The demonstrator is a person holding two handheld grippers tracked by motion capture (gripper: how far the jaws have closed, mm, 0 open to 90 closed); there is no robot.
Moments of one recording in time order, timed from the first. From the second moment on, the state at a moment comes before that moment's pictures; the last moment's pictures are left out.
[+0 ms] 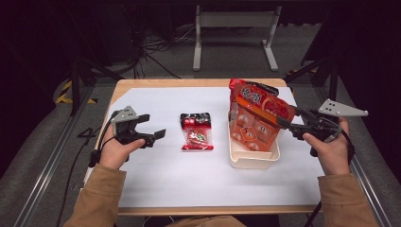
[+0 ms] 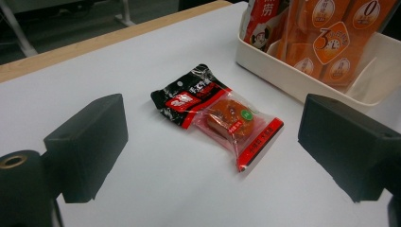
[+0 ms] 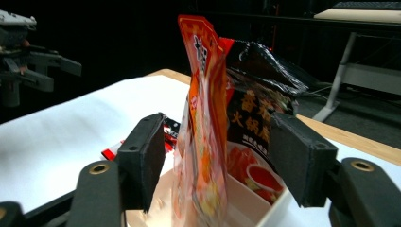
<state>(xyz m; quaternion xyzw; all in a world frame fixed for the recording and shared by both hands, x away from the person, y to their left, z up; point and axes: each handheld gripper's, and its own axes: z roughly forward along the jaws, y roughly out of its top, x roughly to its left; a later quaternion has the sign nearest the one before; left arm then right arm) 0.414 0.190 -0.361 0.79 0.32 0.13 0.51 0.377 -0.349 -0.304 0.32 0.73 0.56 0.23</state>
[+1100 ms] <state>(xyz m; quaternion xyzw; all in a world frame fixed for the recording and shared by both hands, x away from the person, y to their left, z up) 0.426 0.175 -0.362 0.78 0.34 0.13 0.51 0.357 -0.380 -0.337 0.34 0.78 0.47 0.23</state>
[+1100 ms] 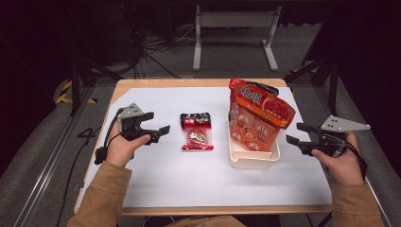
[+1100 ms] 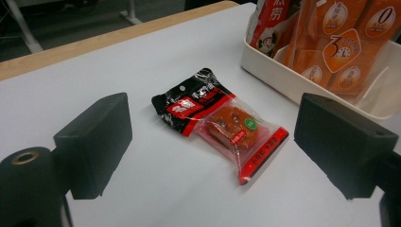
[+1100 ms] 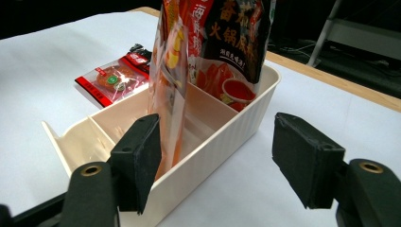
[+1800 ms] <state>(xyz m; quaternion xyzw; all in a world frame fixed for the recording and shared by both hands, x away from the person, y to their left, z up) 0.475 0.146 -0.374 0.78 0.34 0.13 0.50 0.367 -0.384 -0.342 0.35 0.77 0.48 0.23</state>
